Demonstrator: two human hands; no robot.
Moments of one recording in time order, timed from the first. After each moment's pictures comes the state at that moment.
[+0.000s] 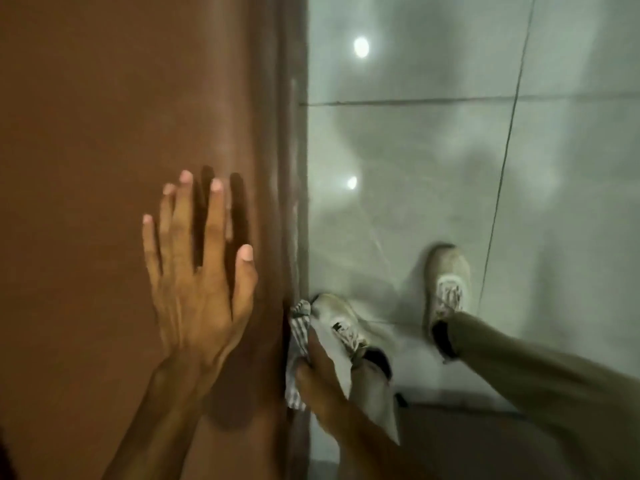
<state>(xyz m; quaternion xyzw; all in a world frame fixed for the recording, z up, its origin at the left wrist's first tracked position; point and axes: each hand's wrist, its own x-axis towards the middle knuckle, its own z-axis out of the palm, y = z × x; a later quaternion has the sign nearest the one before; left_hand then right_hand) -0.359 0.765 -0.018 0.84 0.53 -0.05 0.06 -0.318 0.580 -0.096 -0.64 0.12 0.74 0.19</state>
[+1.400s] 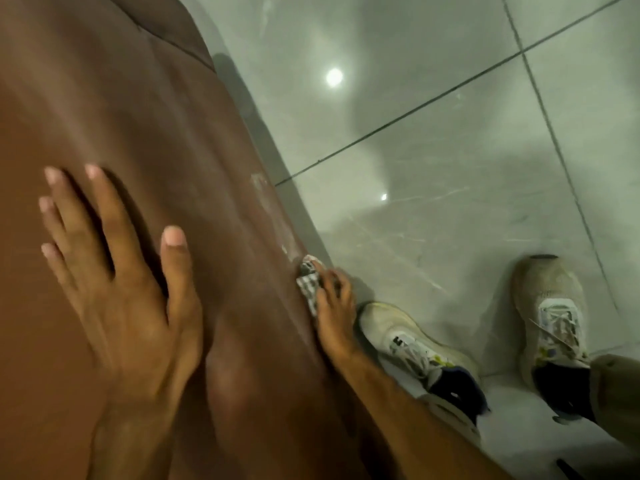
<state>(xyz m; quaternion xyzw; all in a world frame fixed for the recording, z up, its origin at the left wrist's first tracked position) -0.293 0.924 -0.082 0.88 0.47 -0.06 -0.01 -0.276 0.775 -0.262 -0.70 0.11 0.58 0.40</state>
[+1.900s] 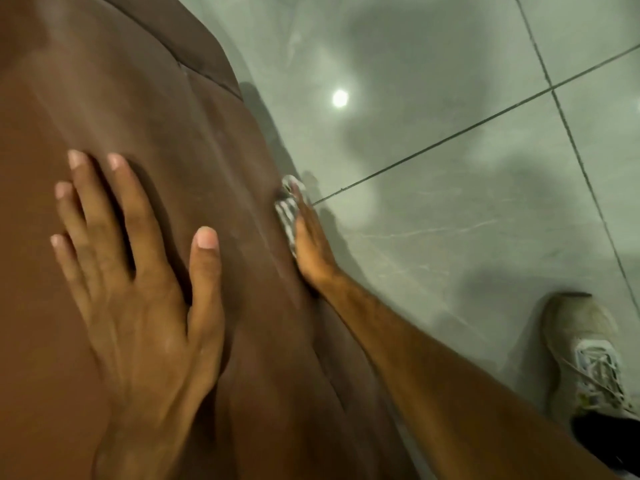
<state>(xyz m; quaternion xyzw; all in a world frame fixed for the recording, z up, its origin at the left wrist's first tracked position) -0.272 0.971 -0.090 0.90 0.44 -0.04 -0.01 -0.201 0.924 -0.302 -0.65 -0.06 0.55 0.52</state>
